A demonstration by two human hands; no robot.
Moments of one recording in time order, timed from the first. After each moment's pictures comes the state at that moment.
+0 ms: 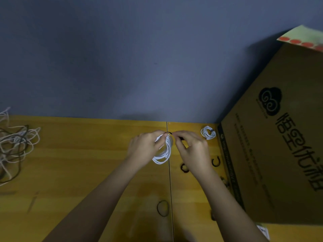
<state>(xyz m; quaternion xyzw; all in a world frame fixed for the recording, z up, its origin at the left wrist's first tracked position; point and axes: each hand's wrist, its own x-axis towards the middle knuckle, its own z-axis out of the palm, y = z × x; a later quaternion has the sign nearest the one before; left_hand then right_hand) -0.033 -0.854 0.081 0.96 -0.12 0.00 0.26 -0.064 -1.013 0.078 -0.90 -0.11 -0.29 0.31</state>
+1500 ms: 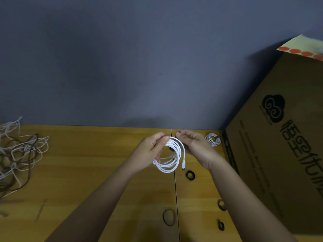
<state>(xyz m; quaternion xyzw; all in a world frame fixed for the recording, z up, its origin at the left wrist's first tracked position) -0.030 -0.838 0.094 0.82 -0.20 -0.05 0.53 -0.036 -1.012 0.119 -0.71 0.06 0.15 0.68</state>
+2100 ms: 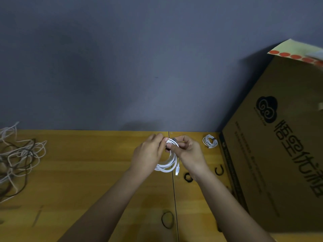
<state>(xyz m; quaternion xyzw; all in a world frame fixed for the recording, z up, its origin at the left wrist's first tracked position) -0.038 -0.855 0.092 0.94 -0.15 0.08 0.29 -0.056 -0.991 0.105 -0.68 0.09 0.02 0.72</state>
